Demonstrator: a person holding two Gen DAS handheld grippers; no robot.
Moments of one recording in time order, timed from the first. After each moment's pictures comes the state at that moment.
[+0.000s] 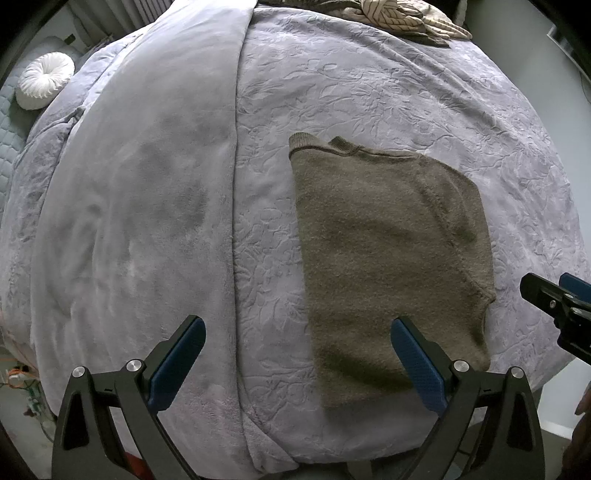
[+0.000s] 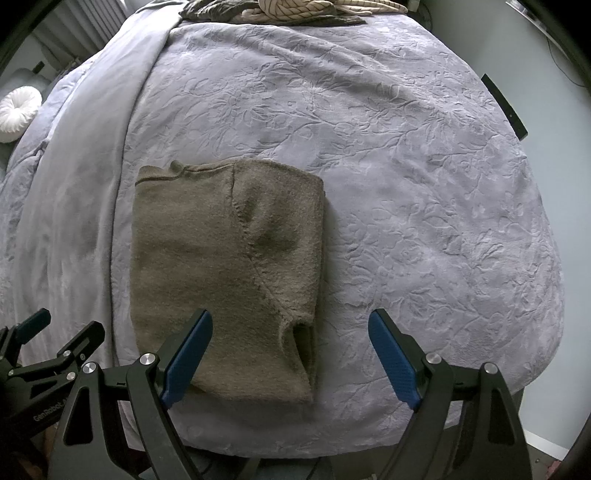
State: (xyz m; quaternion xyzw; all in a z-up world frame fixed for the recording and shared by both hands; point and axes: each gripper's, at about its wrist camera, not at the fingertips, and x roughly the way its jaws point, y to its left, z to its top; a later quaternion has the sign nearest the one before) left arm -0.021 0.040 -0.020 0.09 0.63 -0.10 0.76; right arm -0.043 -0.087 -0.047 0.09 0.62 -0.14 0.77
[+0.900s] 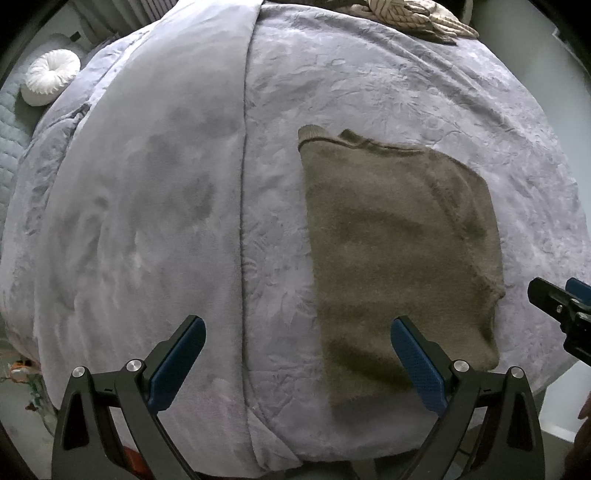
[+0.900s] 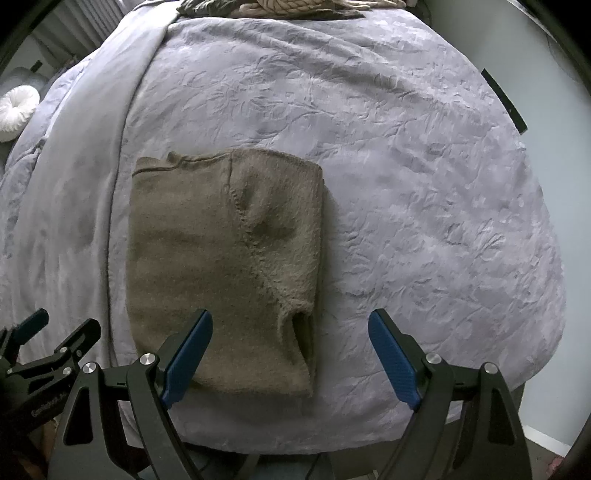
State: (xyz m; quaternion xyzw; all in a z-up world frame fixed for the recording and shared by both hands) left arm -0.024 0.045 -0.024 0.09 0.64 -0.08 0.76; right arm -0.048 -0.091 -0.052 0.10 0.63 -0.14 0.76
